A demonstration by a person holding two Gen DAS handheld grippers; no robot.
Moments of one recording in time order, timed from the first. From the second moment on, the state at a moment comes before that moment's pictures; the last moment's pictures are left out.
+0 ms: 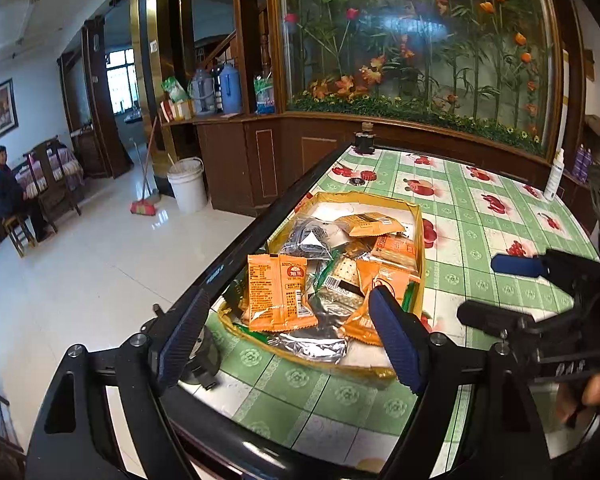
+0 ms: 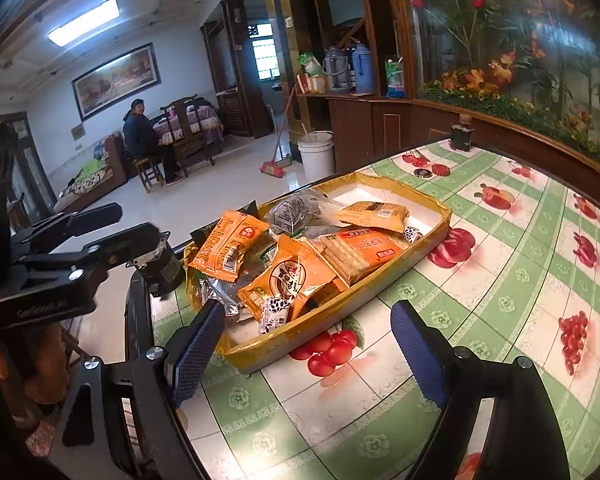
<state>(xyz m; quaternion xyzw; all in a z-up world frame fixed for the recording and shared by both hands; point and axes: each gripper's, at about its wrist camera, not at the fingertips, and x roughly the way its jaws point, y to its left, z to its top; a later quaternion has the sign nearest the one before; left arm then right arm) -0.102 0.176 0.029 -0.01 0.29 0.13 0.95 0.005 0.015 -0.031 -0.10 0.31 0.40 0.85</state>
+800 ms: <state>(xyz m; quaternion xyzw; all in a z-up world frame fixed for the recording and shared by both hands) -0.131 0.146 0.023 0.04 0.28 0.12 0.95 -0.005 0.050 -0.015 -0.21 0.27 0.46 0.82</state>
